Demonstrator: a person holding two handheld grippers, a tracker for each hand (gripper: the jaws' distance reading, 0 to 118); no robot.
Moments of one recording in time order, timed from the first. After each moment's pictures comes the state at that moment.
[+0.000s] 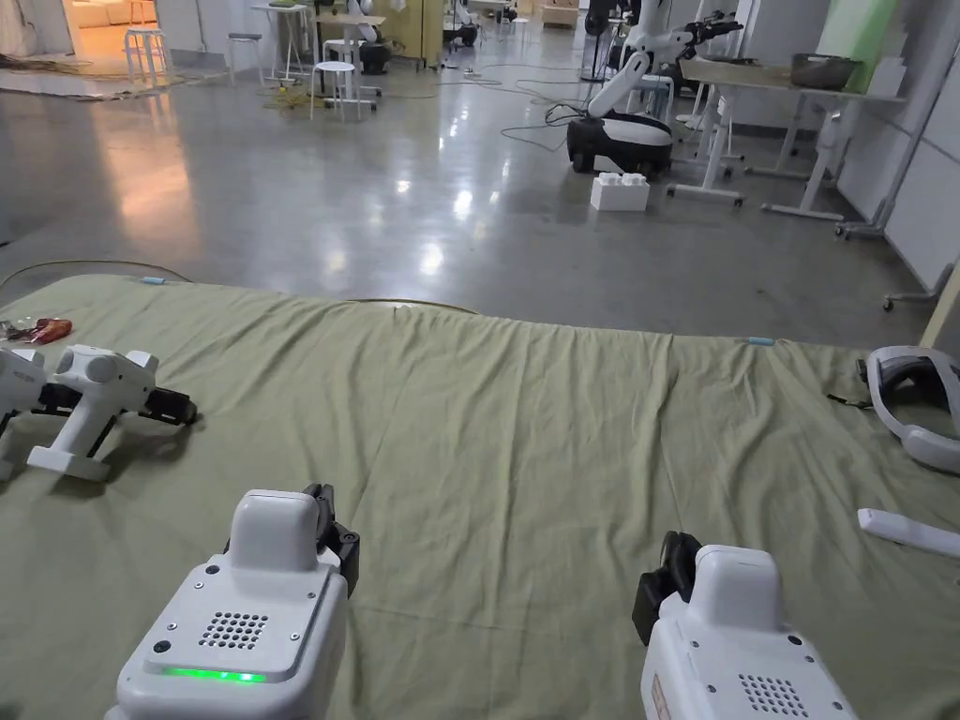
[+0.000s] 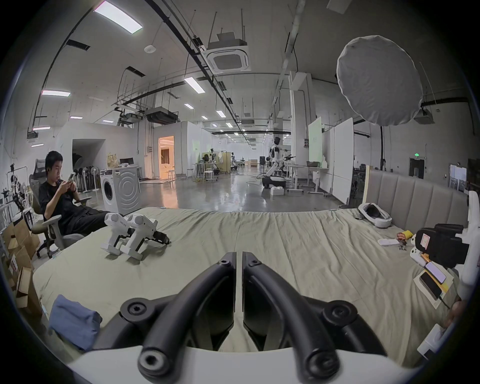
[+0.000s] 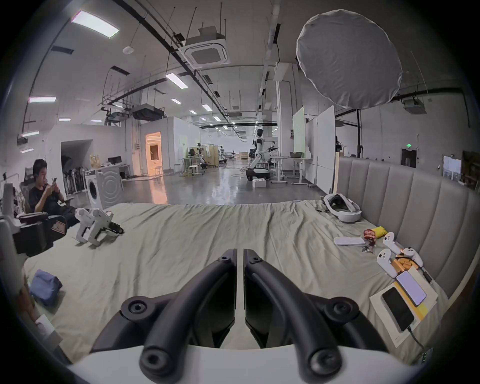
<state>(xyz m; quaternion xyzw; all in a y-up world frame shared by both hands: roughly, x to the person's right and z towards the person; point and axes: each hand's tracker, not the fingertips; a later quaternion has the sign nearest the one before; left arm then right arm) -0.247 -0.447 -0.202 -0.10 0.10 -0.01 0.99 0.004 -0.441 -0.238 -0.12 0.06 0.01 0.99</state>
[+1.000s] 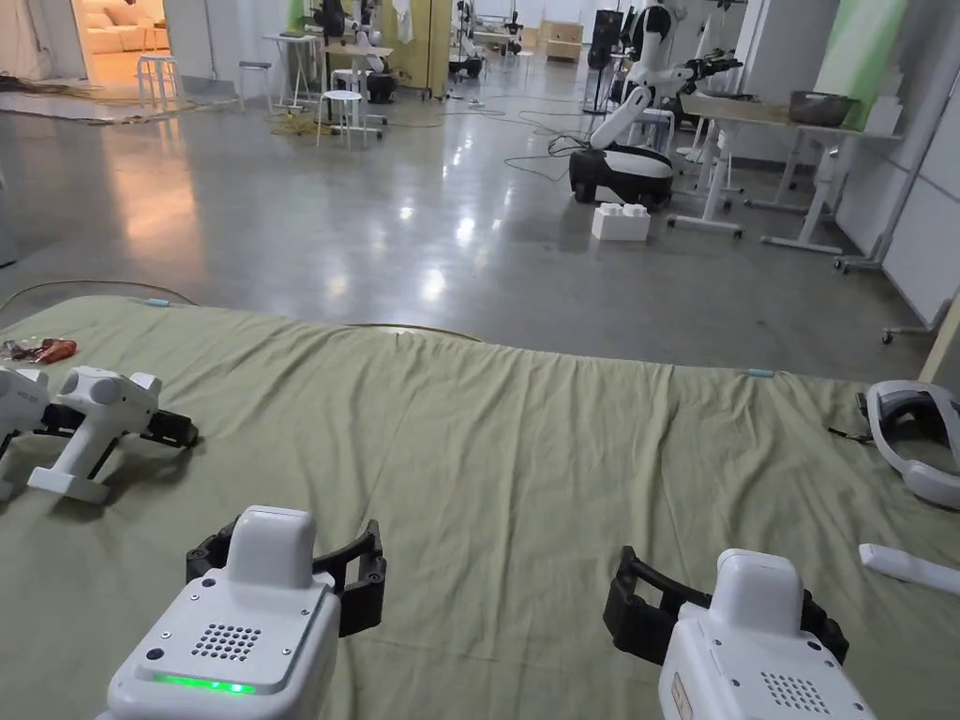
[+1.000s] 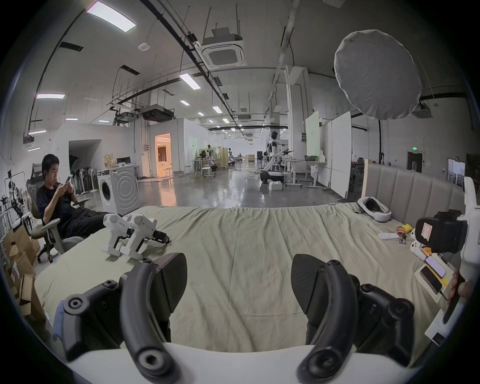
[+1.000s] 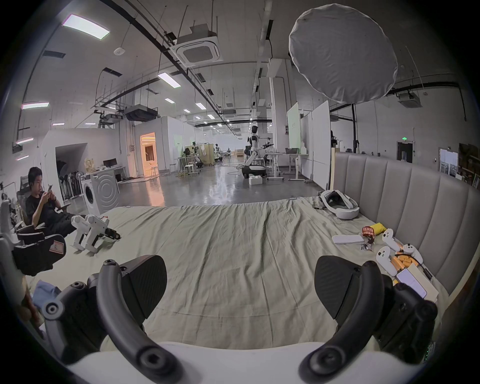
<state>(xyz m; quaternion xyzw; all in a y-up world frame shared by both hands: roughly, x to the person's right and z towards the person) -0.255 -0.443 -0.205 -0.12 0.09 -0.01 0.99 0.014 -0.425 -0.254 -0.13 0.05 -0.01 0.99</state>
